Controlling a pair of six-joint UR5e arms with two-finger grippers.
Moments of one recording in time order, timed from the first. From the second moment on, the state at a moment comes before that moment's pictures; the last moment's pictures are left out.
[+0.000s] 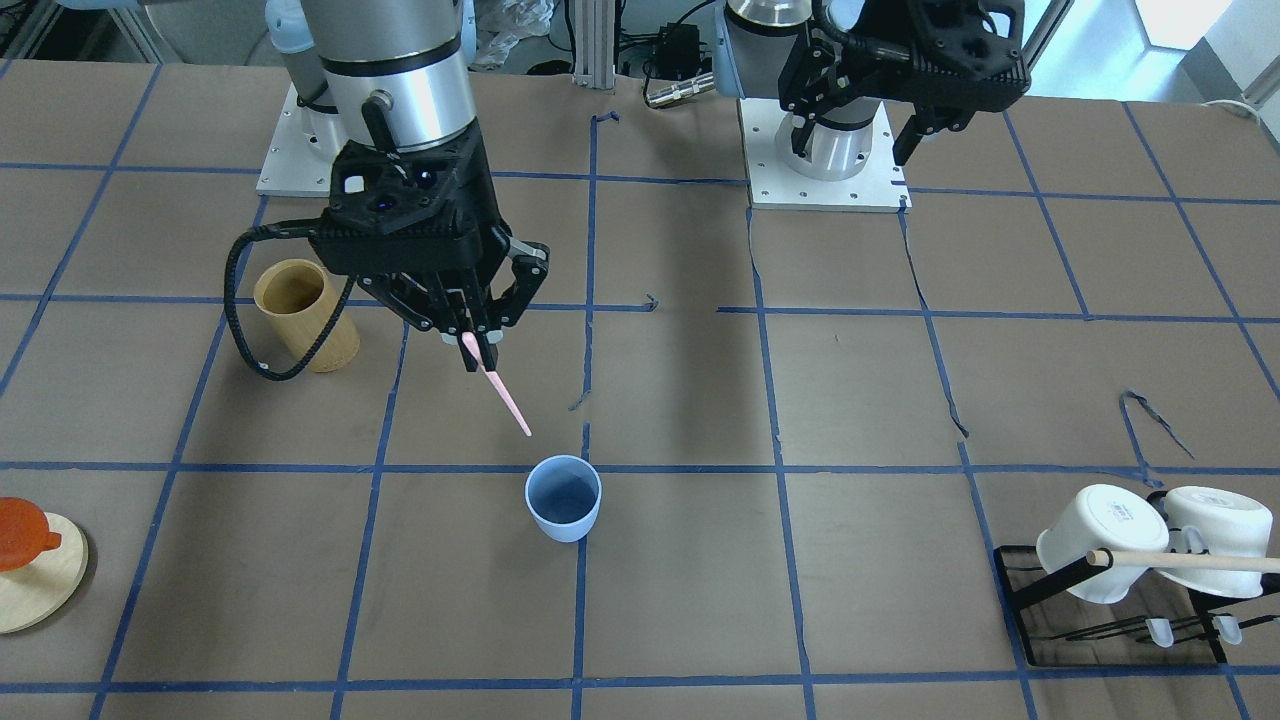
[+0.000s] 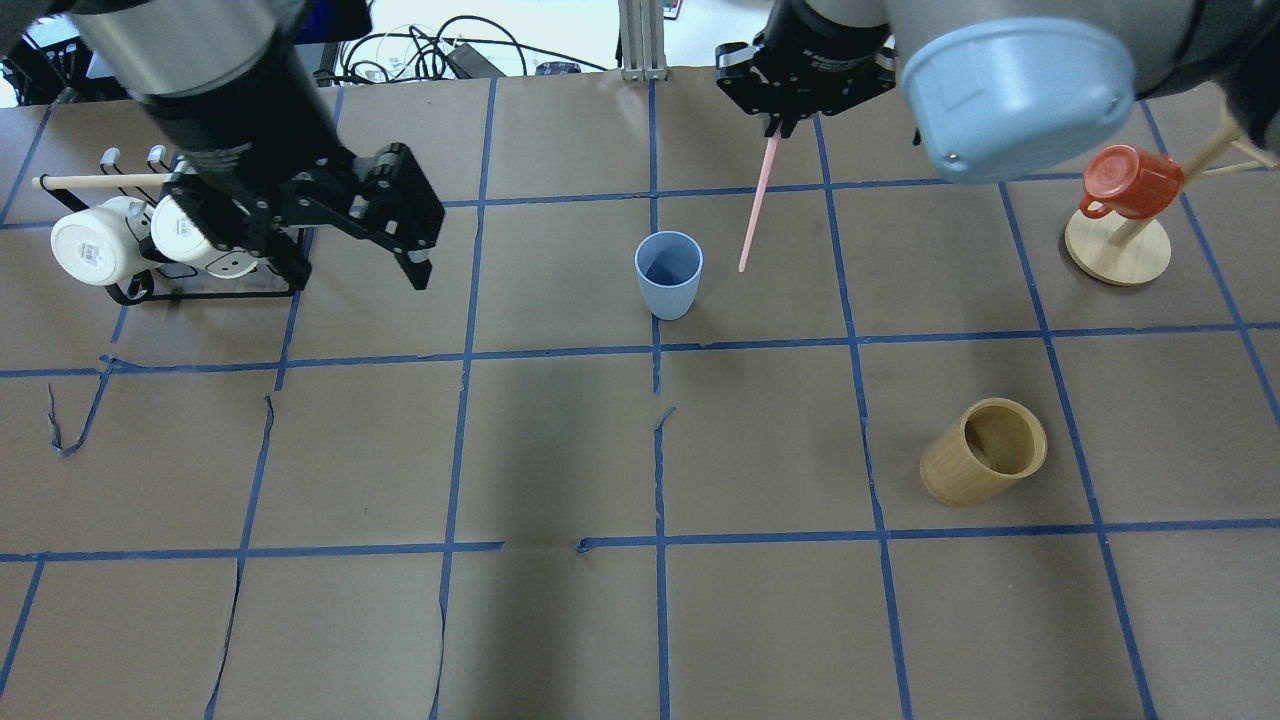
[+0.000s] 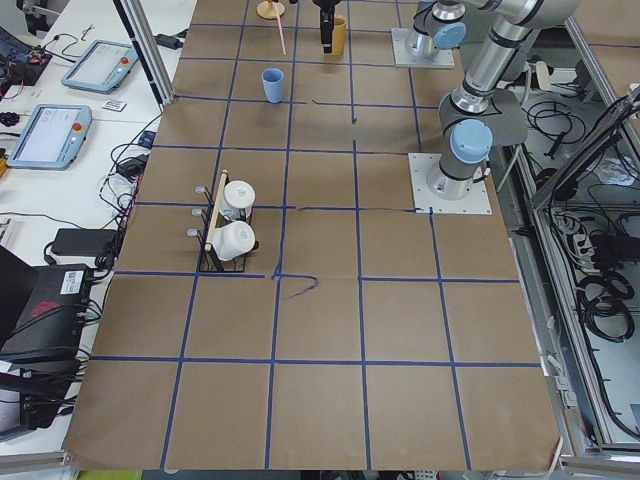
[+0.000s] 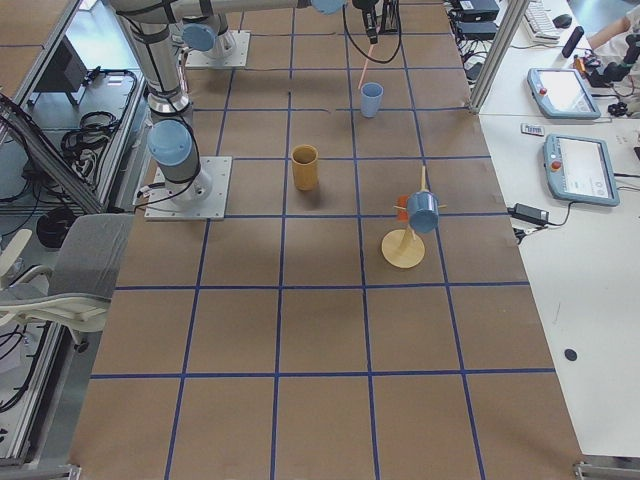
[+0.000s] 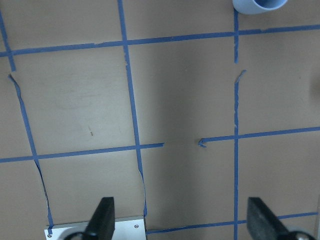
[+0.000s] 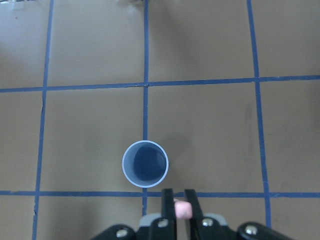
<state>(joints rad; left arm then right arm) -1.58 -1.48 -1.47 -1.78 1.51 0.01 1.84 -1.39 1.47 -2.03 -1.55 0.28</state>
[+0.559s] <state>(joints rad) -1.57 -1.49 -1.52 -1.51 1.58 0.00 1.86 -1.33 1.48 -2.17 -1.55 0.31</state>
